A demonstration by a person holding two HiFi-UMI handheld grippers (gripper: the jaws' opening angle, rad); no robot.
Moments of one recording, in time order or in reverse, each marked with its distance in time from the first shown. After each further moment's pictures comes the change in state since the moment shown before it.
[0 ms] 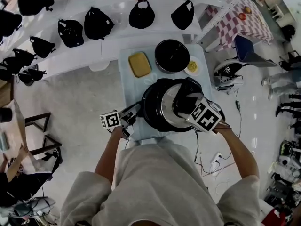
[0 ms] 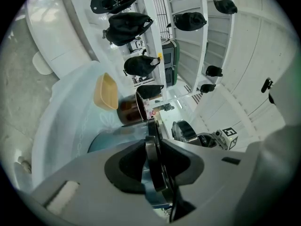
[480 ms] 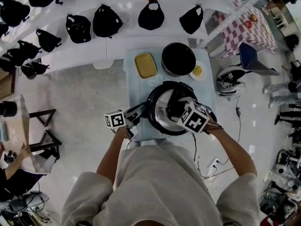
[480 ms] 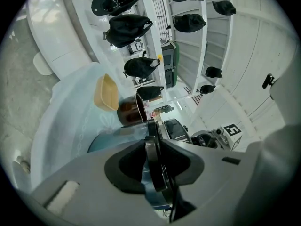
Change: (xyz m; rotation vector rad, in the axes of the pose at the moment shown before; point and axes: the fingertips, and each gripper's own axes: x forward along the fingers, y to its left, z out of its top) left arm 0.002 0.000 0.000 0.000 -0.023 0.000; right arm 0.044 0.027 0.025 -0.100 0.060 0.075
